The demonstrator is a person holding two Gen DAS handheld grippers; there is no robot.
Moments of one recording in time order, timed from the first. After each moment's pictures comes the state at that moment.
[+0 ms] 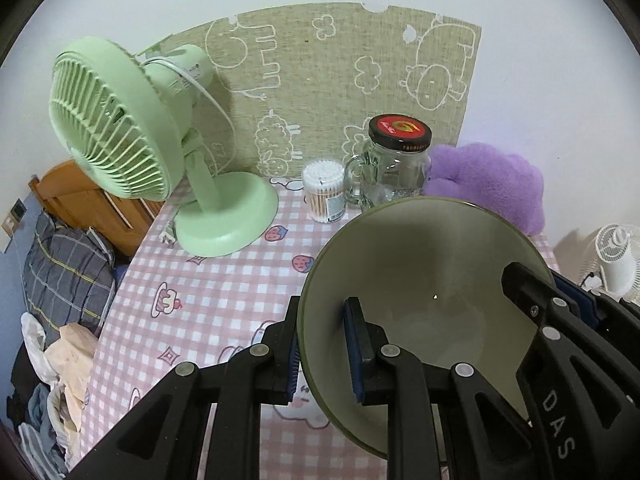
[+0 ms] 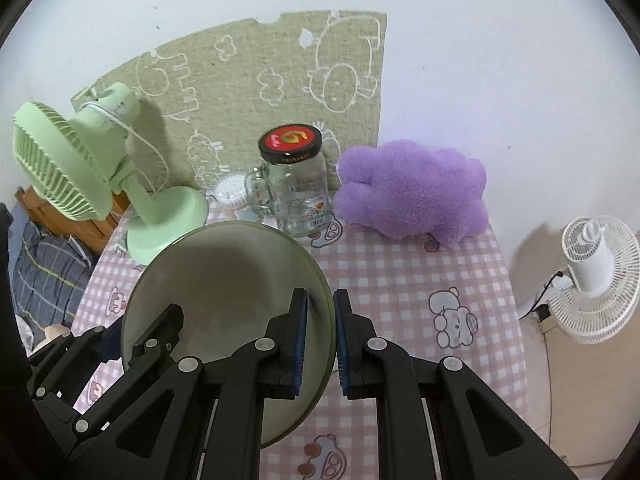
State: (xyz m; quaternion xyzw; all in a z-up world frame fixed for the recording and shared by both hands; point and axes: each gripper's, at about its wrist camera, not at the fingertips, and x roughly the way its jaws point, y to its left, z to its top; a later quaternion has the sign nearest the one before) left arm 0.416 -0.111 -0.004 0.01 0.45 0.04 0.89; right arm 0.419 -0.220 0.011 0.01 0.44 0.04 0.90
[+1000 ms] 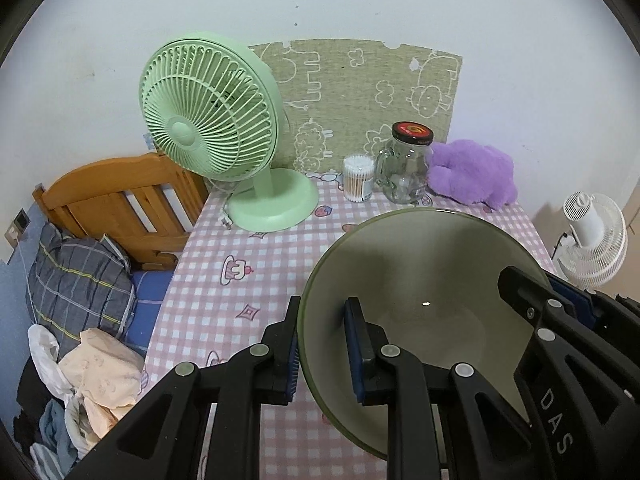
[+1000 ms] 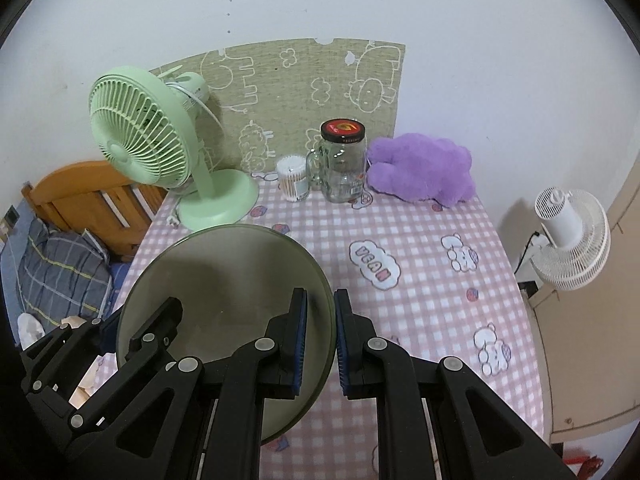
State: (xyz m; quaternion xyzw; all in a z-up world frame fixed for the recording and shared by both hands) left arm 0.300 -0.023 0.035 0.03 0.42 -0.01 0.91; right arm 0.294 -0.129 0.056 0.02 0.43 0.00 0.90
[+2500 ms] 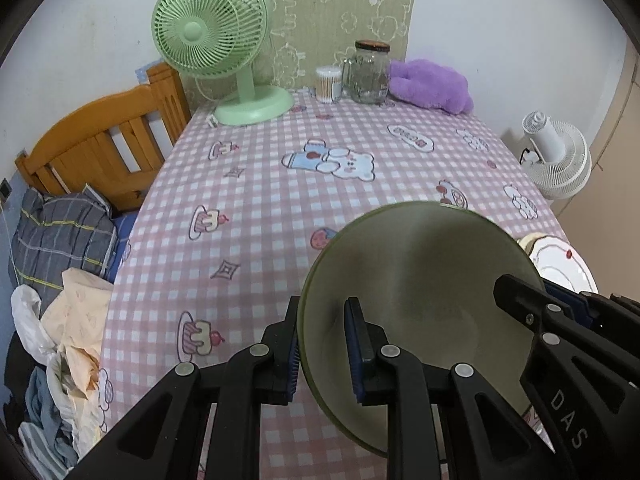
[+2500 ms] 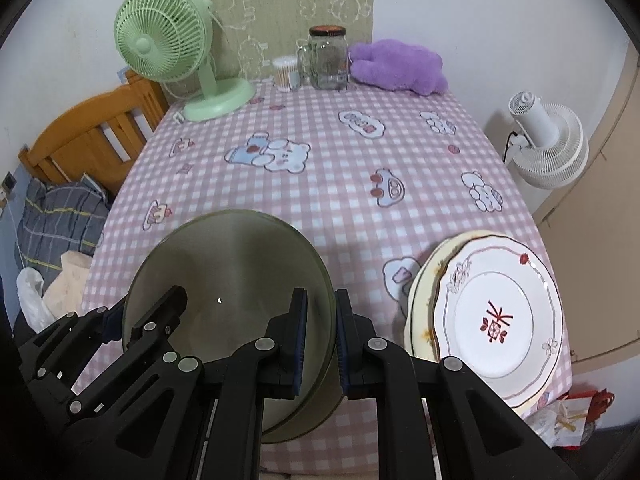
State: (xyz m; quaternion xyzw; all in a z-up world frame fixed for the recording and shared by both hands) left arm 0.156 -0.002 -0.036 0.03 0.48 -0.06 0.88; right arm 0.135 -0.117 -0.014 0.03 0.50 -0.02 0.86
